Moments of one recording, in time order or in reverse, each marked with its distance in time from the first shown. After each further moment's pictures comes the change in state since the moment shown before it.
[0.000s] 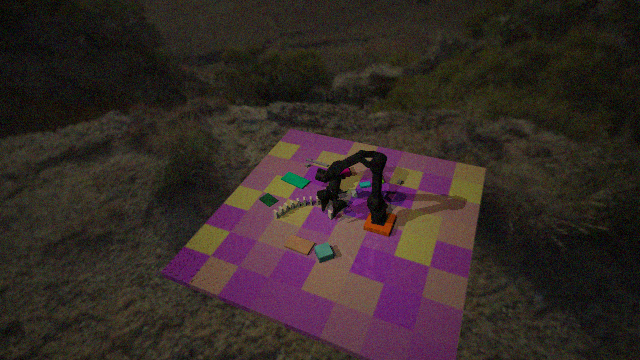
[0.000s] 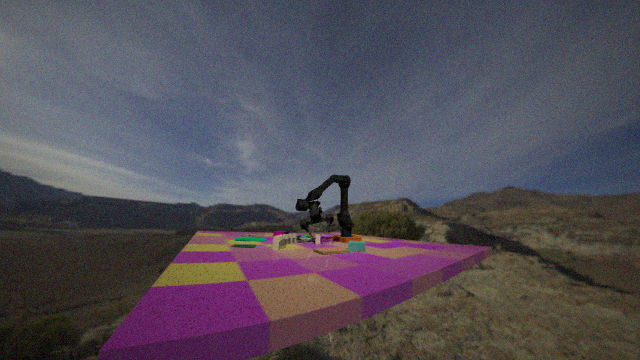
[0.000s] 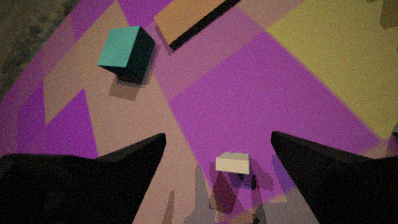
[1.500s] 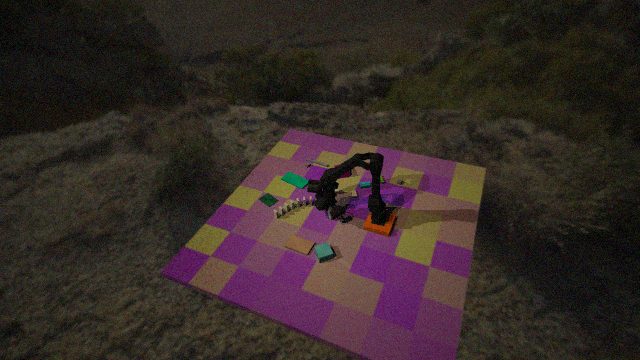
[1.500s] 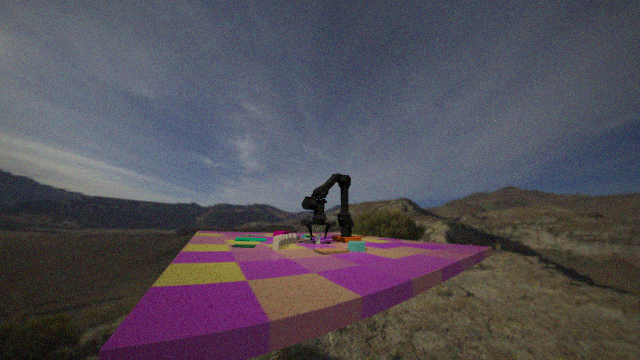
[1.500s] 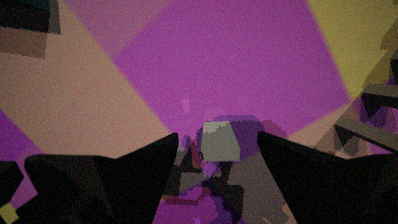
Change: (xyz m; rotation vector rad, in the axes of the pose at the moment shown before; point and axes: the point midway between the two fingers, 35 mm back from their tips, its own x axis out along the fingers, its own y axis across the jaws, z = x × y) arm 0.014 -0.007 -0.013 -0.014 0.475 -0.267
